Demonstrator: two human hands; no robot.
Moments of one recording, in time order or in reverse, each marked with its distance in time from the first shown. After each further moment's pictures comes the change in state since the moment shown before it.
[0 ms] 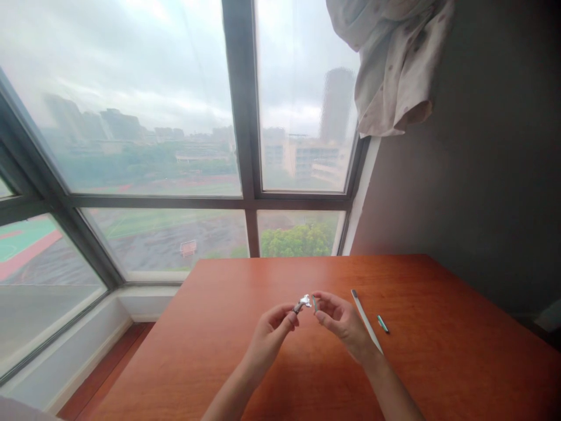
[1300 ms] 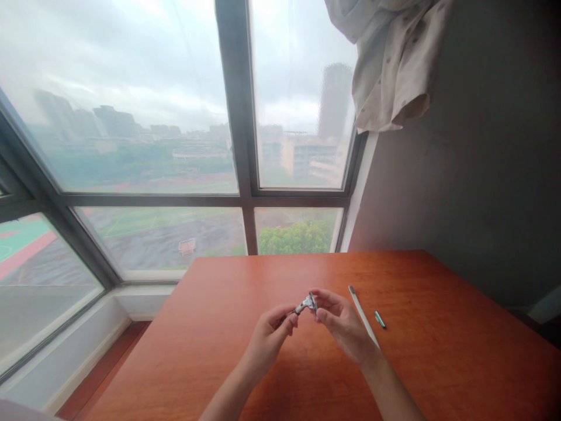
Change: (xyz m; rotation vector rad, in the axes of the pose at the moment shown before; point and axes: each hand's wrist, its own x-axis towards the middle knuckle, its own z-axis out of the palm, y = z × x) left_hand -0.003 -0.003 0.003 0.100 -0.067 0.026; right_hand -0.006 -0.003 0.004 0.228 -0.052 -0.018
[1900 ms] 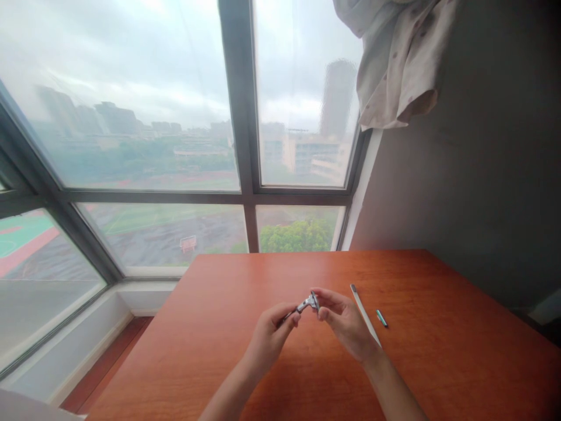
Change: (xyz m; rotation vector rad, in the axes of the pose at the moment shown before) left_hand 0.000 0.002 -0.003 0.202 -0.006 0.085; right_hand -0.001 -0.006 -0.001 -0.138 0.015 -0.003
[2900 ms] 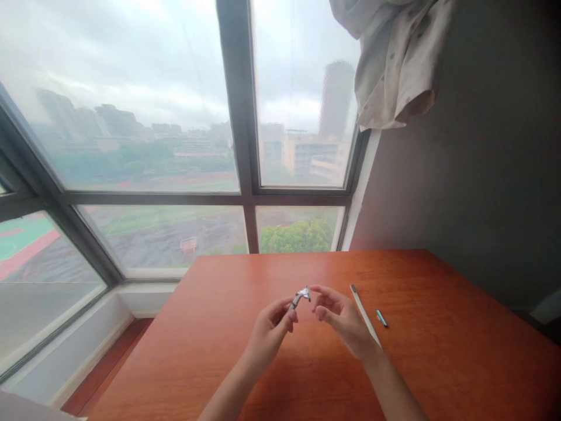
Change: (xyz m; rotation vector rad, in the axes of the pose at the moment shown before) left_hand 0.002 -0.001 0.002 -0.243 0.065 -0.076; right_hand 0.003 0.002 0.001 -0.065 0.007 0.010
